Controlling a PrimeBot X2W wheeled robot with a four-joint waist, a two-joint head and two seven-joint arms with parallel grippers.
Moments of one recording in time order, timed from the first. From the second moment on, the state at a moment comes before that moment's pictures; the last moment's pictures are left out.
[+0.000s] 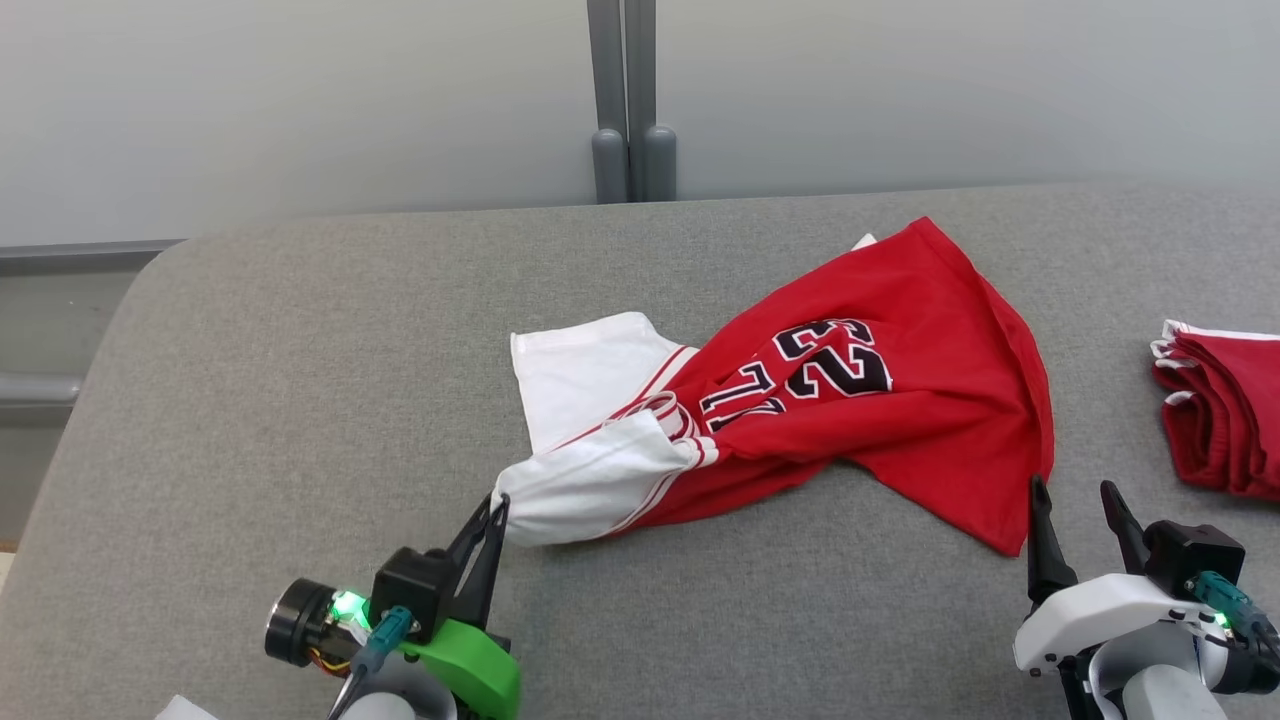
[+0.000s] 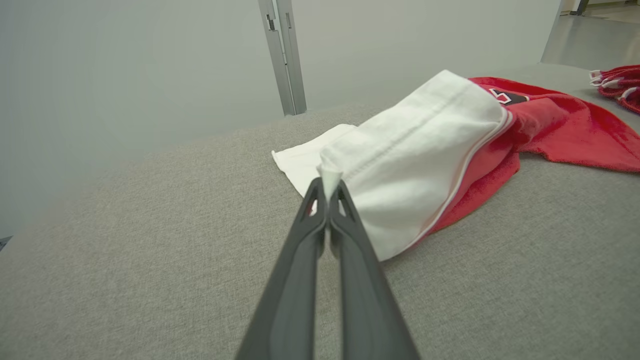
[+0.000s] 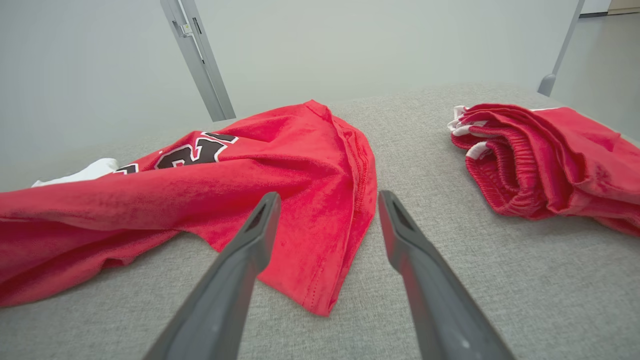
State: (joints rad) left arm -0.19 0.14 -0.42 0.45 -0.19 -0.04 -0.26; right arm -0.13 -0.05 -0.16 0.48 0.15 0.13 -0.26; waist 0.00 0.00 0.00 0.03
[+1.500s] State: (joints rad) left arm -0.04 0.05 -0.21 0.48 -0.38 -0.05 -0.26; right arm -0.09 -0.05 -0.12 0.42 0.11 0.13 -0.26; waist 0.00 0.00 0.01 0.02
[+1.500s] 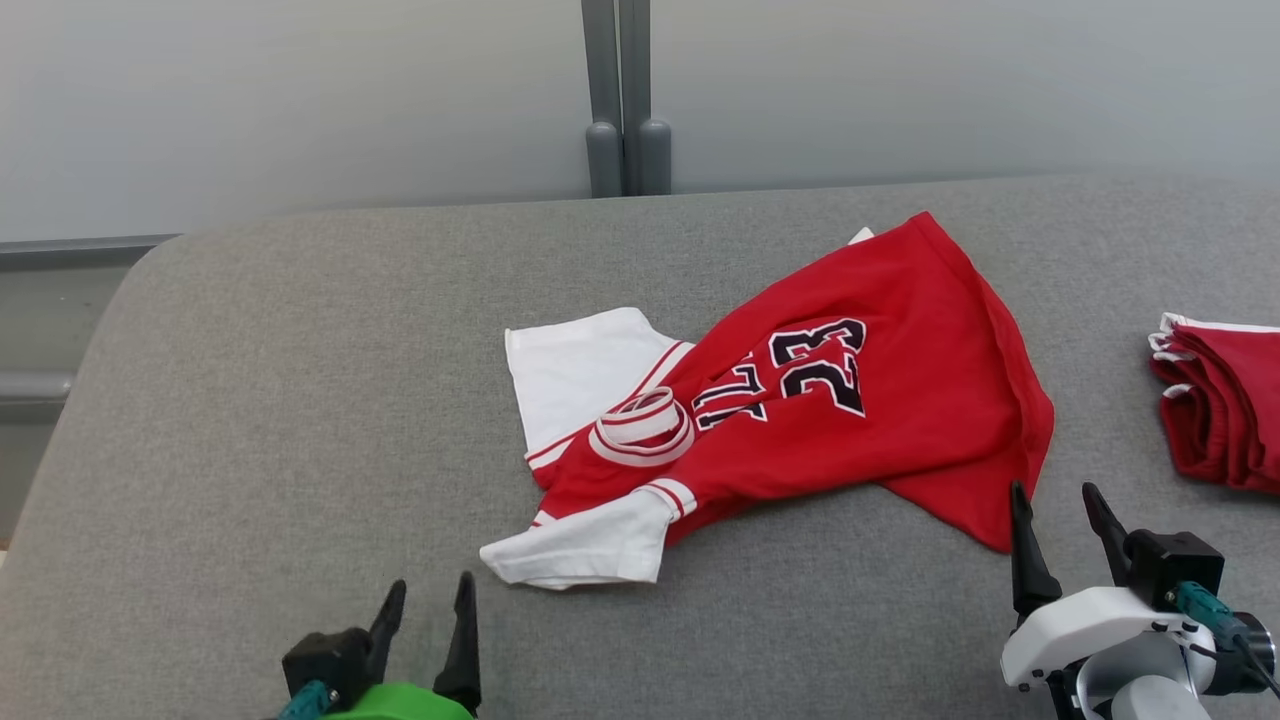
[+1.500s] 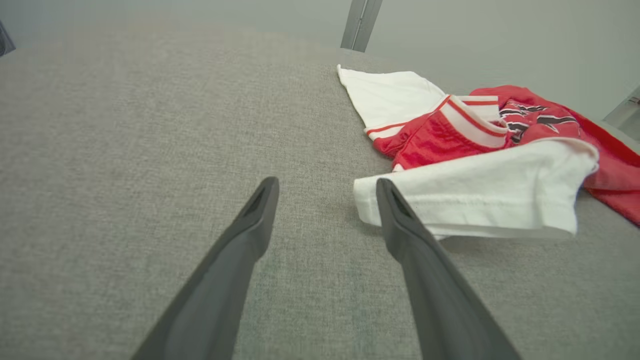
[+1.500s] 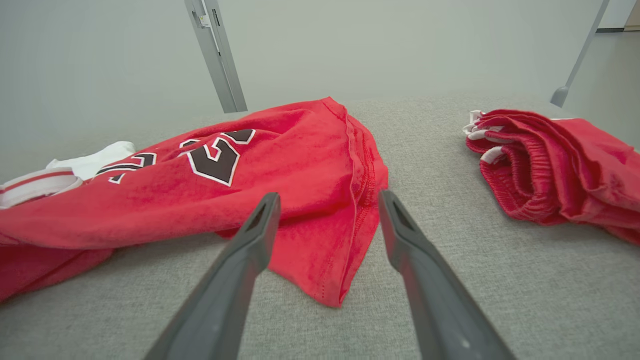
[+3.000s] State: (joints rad) left arm -0.14 0.05 -0.34 0.51 -0.64 -0.13 -0.26; right arm -0.16 -0.05 -0.14 0.41 0.10 0.13 -0.26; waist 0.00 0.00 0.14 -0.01
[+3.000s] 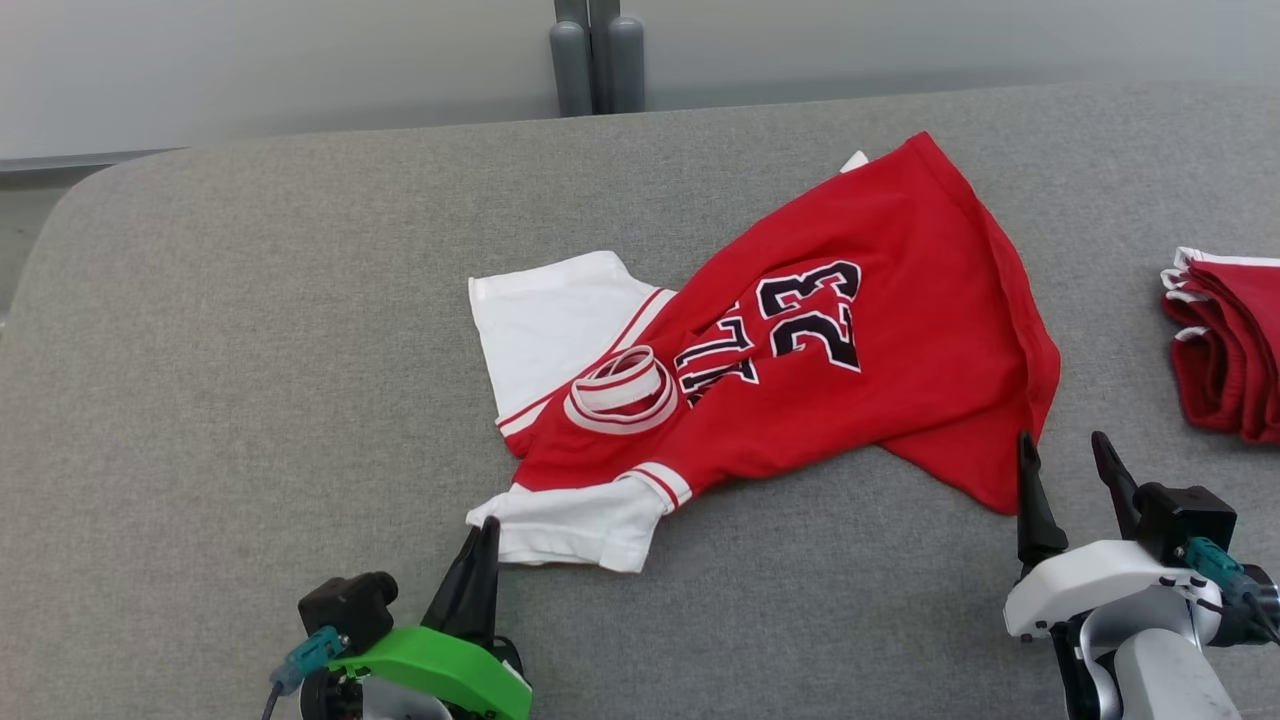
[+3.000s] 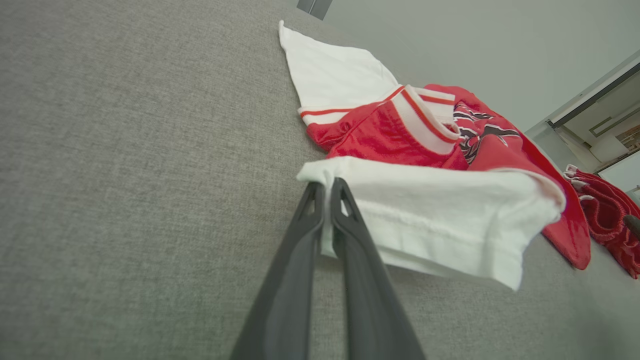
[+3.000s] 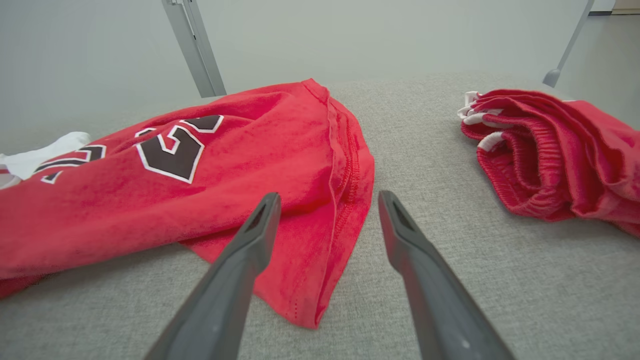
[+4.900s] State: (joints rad) left arm -0.57 0.29 -0.22 0.18 -0.53 -0.13 -0.26; right arm -0.54 -0.18 -0.11 0.20 0.29 0.13 -0.26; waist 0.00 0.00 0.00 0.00
